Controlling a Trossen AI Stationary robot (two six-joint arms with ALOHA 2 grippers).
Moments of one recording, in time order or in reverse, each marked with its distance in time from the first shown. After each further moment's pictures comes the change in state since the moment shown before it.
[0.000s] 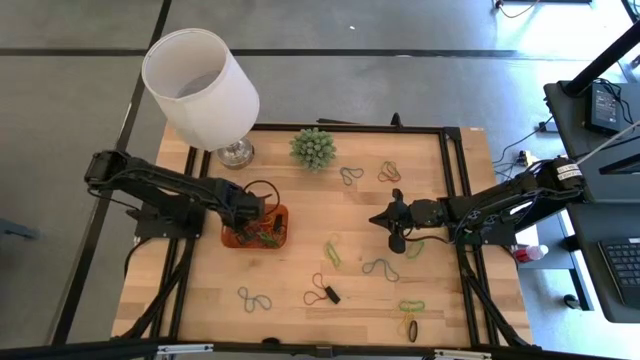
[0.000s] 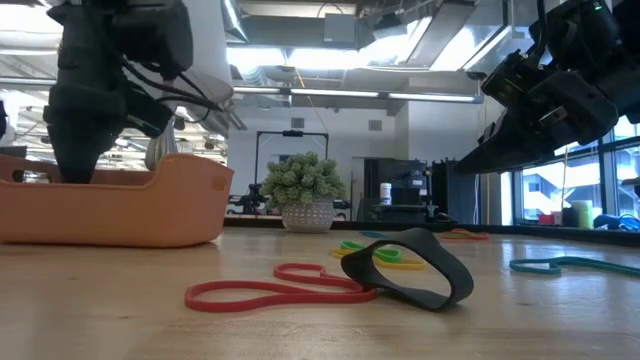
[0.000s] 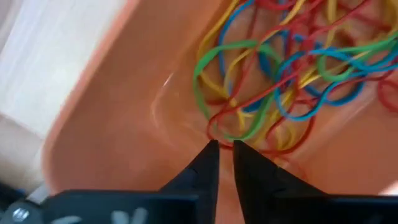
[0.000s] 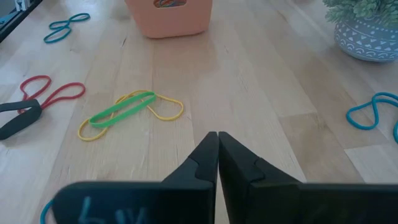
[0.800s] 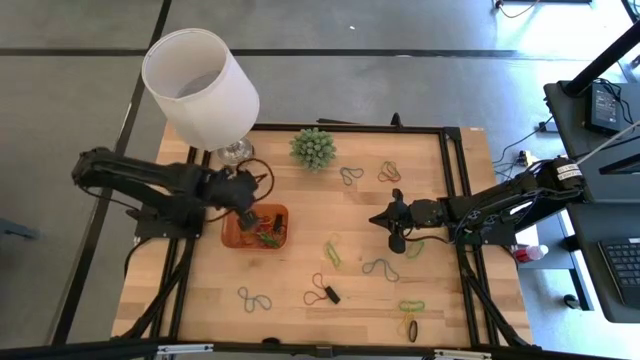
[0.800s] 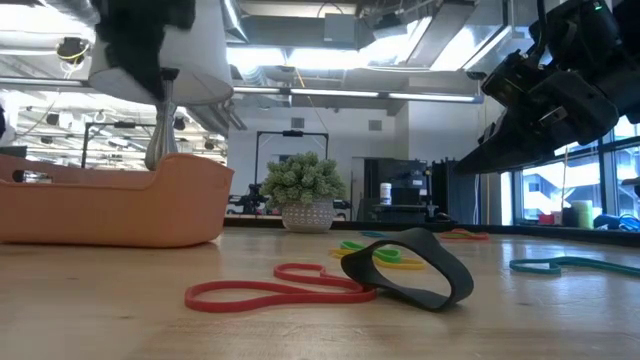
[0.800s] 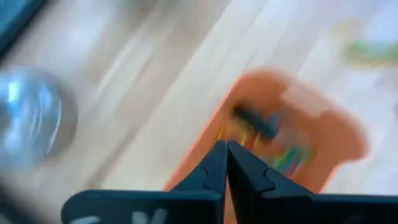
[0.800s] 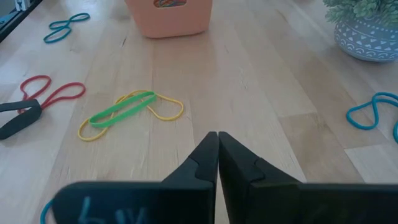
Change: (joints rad) left arm -0.089 -0.183 0.295 -0.107 -0.371 0.092; right arm 0.000 0.000 0.000 0.000 0.000 0.000
